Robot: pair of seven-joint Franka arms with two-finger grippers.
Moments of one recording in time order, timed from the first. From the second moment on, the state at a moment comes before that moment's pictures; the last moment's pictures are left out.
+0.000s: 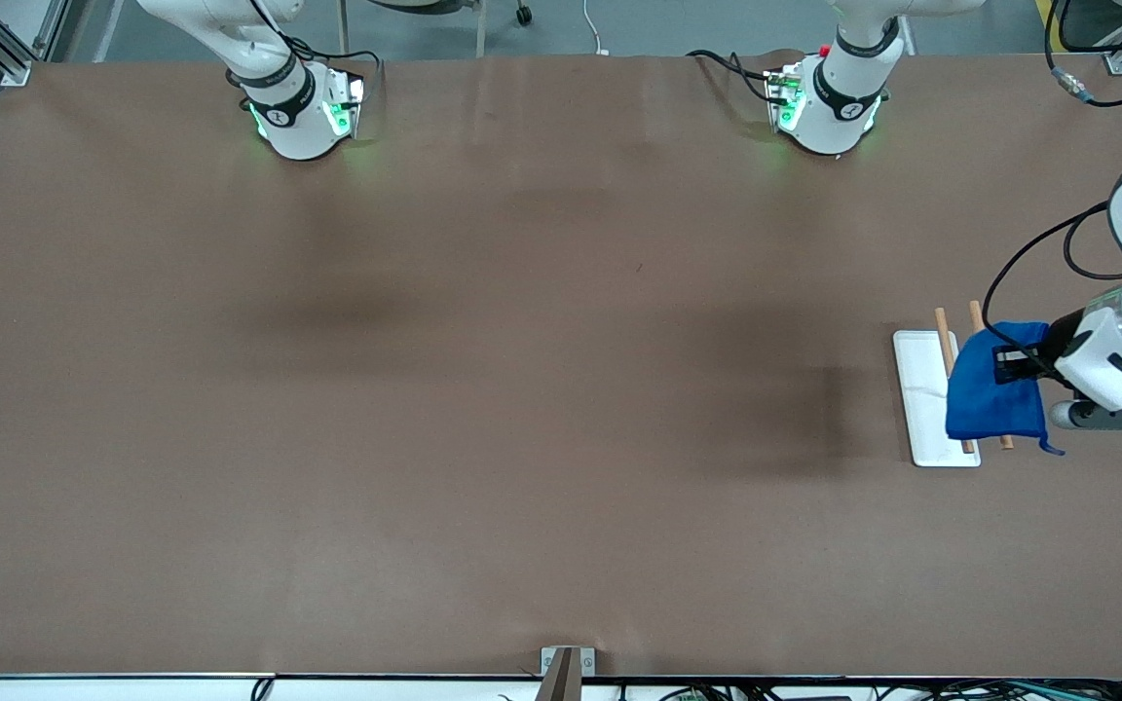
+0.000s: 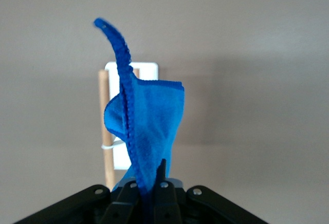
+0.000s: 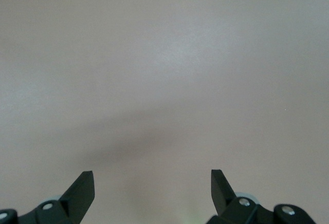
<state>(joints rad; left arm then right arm) -0.07 0.26 0.17 -1.67 -0.05 1.84 0.09 -0.06 -0.01 -0.10 -1.49 -0.03 1.49 0.07</state>
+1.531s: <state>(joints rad) 0.01 0.31 0.25 -1.87 -0.15 2.06 0.10 -0.06 -0.01 -0.10 -1.49 -0.03 1.48 0.07</state>
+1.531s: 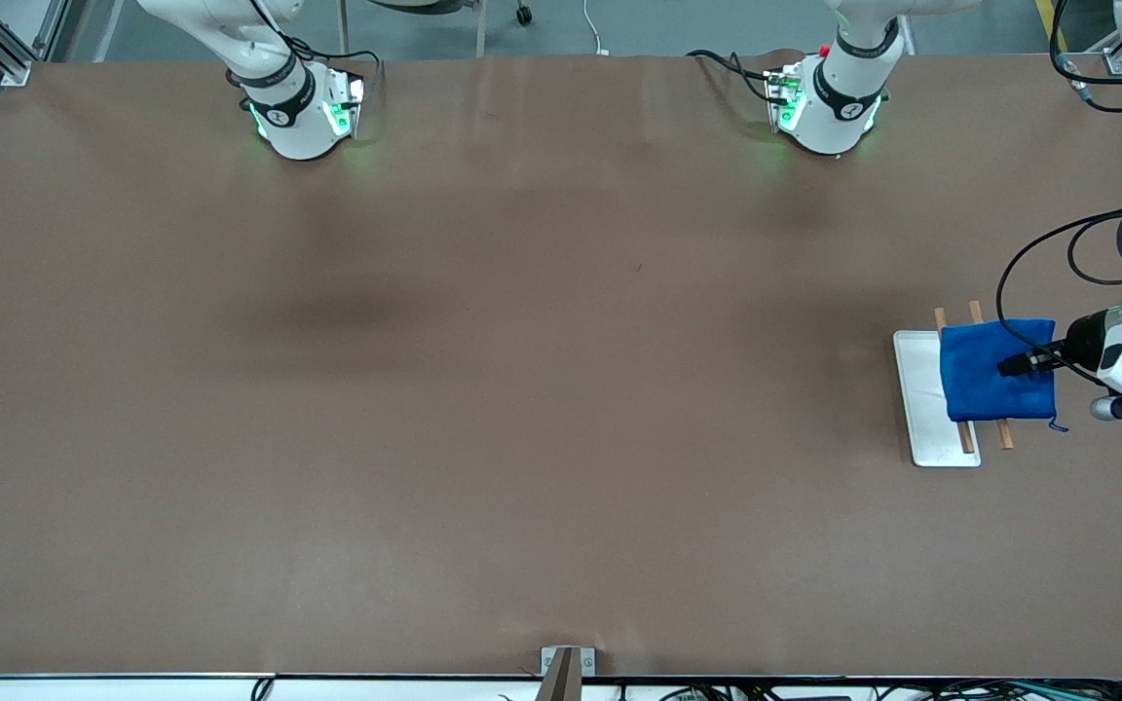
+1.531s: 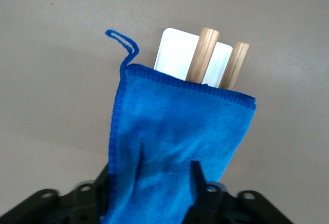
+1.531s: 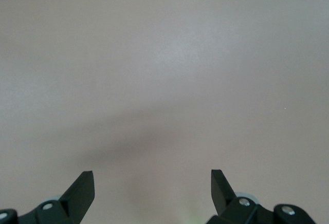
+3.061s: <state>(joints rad) 0.01 0.09 -0.20 -1.51 -0.01 1.67 -0.17 -0.06 -0.01 -0.10 -1.49 -0.03 1.48 0.07</state>
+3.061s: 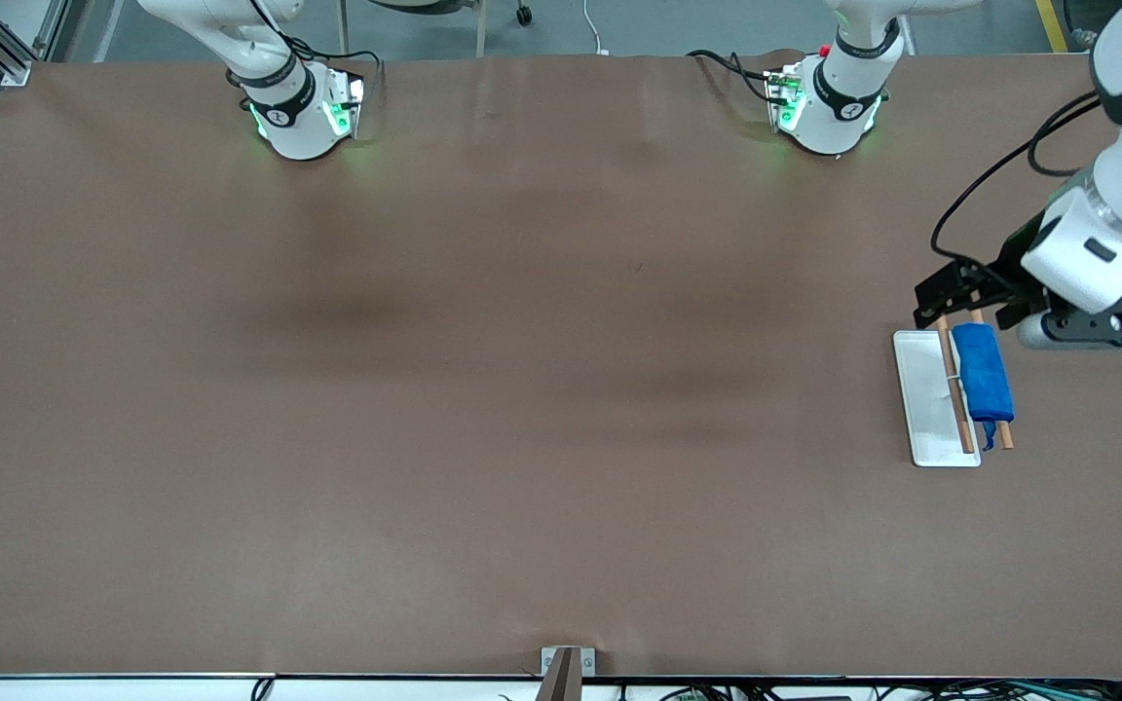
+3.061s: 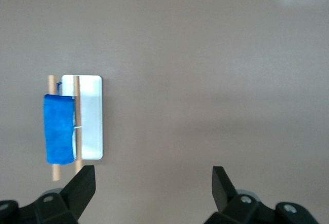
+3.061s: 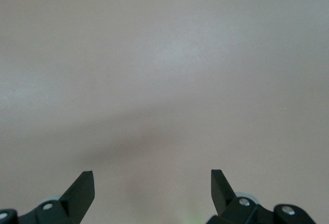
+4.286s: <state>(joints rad) 0.02 0.00 -0.17 -1.55 -0.01 1.58 -0.17 -0.06 -0.01 -0.08 -1.49 -0.03 1.48 0.07</state>
